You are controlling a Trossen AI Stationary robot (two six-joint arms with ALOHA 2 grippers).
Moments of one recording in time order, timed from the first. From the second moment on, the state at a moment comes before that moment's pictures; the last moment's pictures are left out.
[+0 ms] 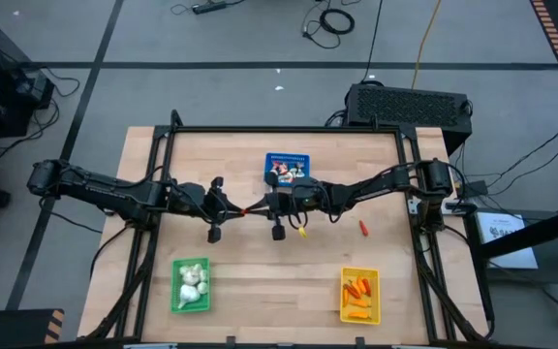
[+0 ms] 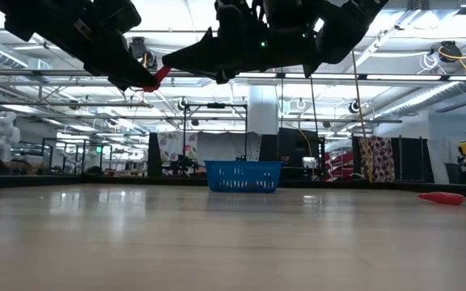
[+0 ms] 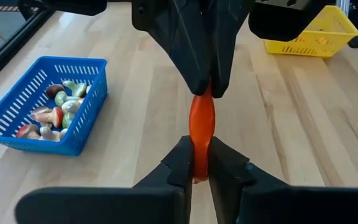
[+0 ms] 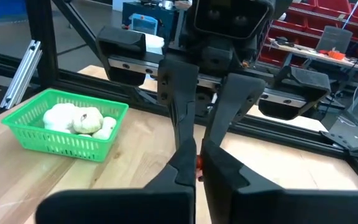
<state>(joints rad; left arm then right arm) -0.08 1.00 0.52 -0.01 -0.08 -0.04 -0.01 1.90 1.11 0.66 -0.12 -0.19</state>
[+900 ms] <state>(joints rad) -0.08 1.00 0.52 -0.01 -0.09 -0.12 -0.01 1.84 1.11 0.51 -0.10 -0.19</state>
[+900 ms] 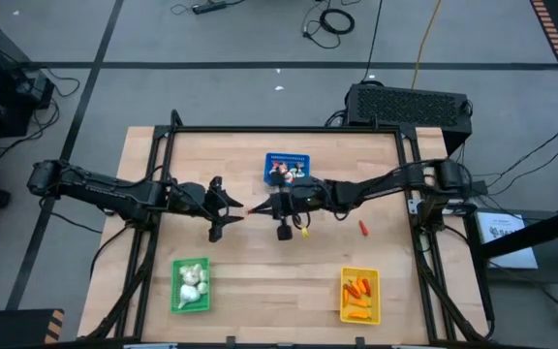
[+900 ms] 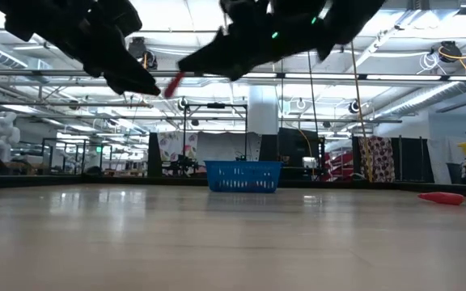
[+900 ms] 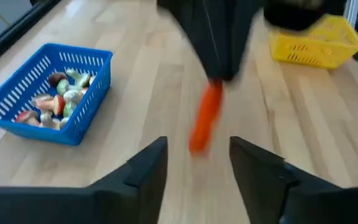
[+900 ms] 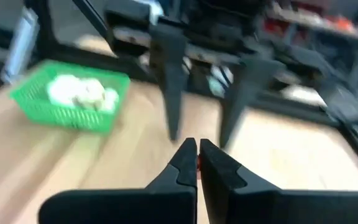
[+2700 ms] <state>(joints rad) -0.05 1.04 0.48 0.33 -0.31 0.06 0.42 1.44 1.11 -1.16 -0.09 1.12</state>
